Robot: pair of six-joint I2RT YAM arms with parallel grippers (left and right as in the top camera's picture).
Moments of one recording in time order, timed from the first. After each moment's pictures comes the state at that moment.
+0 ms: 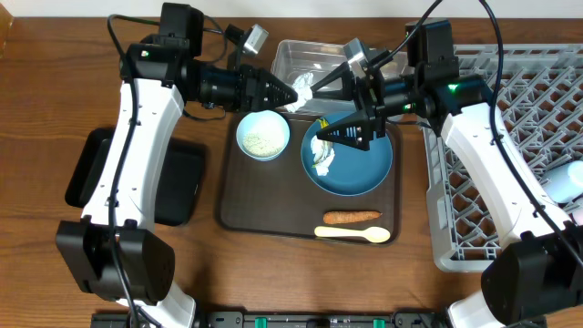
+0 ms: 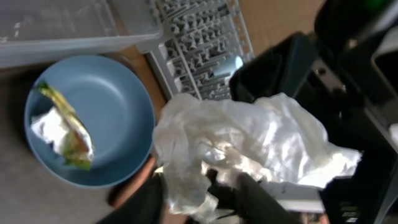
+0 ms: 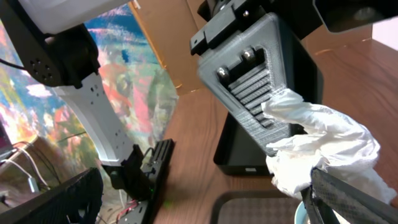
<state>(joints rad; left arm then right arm) -0.12 1.78 1.75 -1.14 1.11 -0.01 0.27 1.72 1.51 -0.60 -1.46 -0.40</state>
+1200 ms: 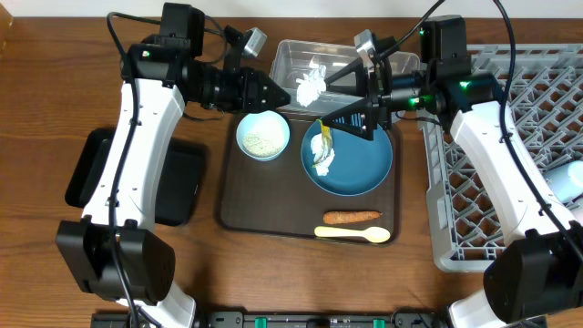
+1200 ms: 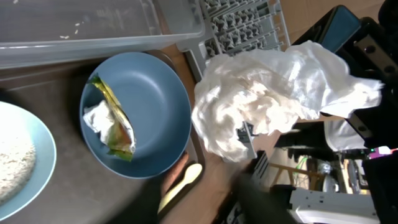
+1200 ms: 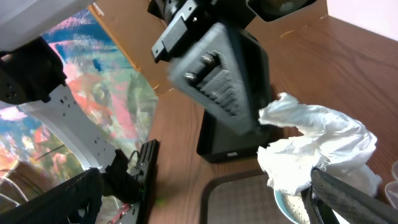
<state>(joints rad) -0.12 1.78 1.75 -1.14 0.96 0.00 0.22 1.72 1.51 -0.59 -1.36 -0.29</state>
